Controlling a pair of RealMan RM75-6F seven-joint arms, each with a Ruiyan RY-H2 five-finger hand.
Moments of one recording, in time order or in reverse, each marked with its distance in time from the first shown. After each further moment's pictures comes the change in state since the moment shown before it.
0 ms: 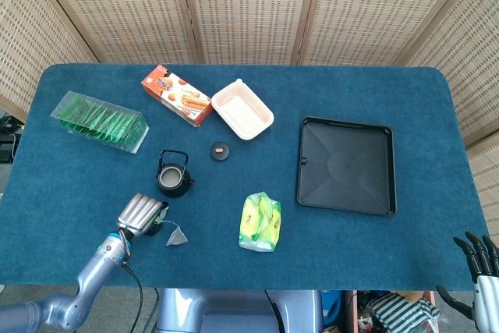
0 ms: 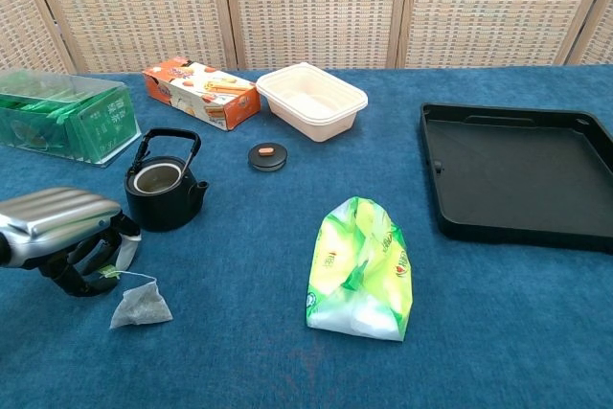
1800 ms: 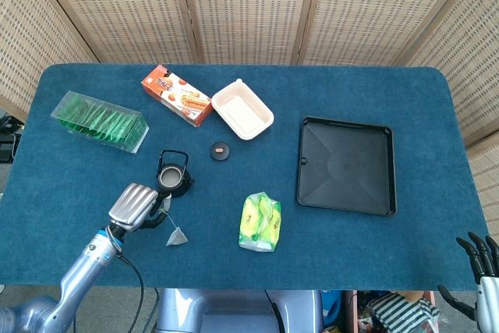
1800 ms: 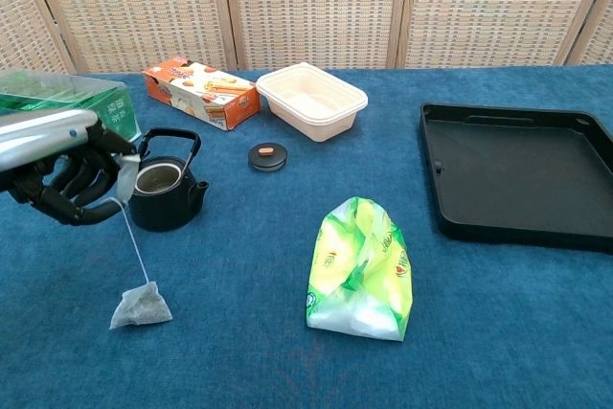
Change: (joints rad) left arm 0.018 0.177 -0.038 -0.249 0.162 0.134 -0.266; right arm -0.008 -0.008 0.007 0.019 -0.002 0.013 0.025
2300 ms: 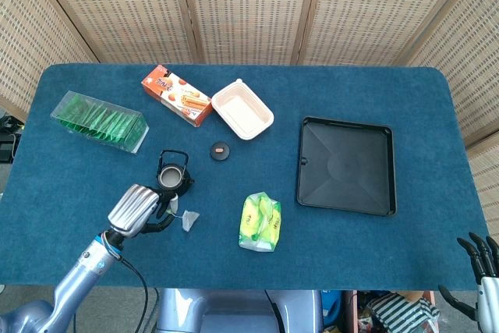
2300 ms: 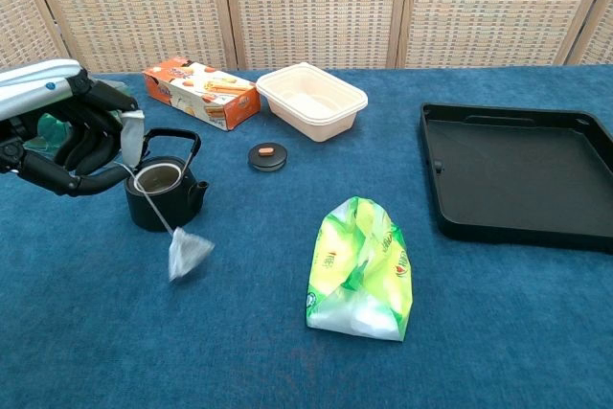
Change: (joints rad) left arm 0.029 0.032 0.013 -0.060 0.170 0.103 -0.164; right arm 0.000 -0.008 0.002 0.015 0.005 -0.003 0.016
